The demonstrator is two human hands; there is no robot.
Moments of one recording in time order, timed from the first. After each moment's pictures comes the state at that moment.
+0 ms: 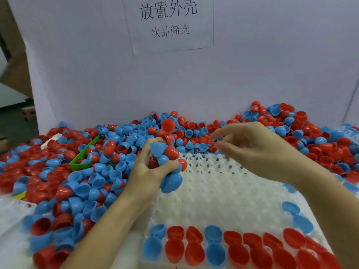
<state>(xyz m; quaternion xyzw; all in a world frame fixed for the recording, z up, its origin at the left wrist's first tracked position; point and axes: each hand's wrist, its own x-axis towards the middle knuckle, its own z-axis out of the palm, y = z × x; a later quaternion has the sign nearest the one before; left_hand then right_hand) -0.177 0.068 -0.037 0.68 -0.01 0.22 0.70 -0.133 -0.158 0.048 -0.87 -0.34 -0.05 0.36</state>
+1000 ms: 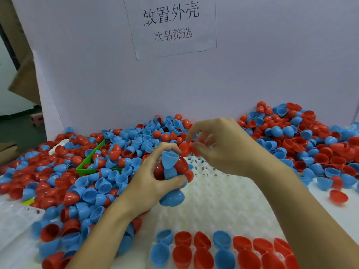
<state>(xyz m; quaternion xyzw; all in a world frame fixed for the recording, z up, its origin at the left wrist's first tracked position) -0.187 0.085 -0.025 0.81 -0.13 0.18 0.55 -0.120 -0.103 0.045 -0.85 -0.40 -0.14 0.31</state>
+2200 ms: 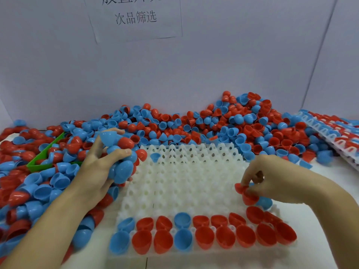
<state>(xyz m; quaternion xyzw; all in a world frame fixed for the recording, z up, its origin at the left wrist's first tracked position) -0.171 0.095 -0.037 0.65 -0.02 0.17 0.74 -0.137 -0.250 -0.002 -0.97 -0.18 0.09 0.11</state>
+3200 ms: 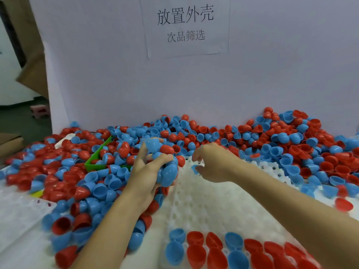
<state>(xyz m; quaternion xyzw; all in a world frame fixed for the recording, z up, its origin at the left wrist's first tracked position) -0.171 0.103 -0.038 0.59 0.04 0.20 0.78 -0.077 -0.057 -0.001 -0.94 -0.34 -0.02 0.07</state>
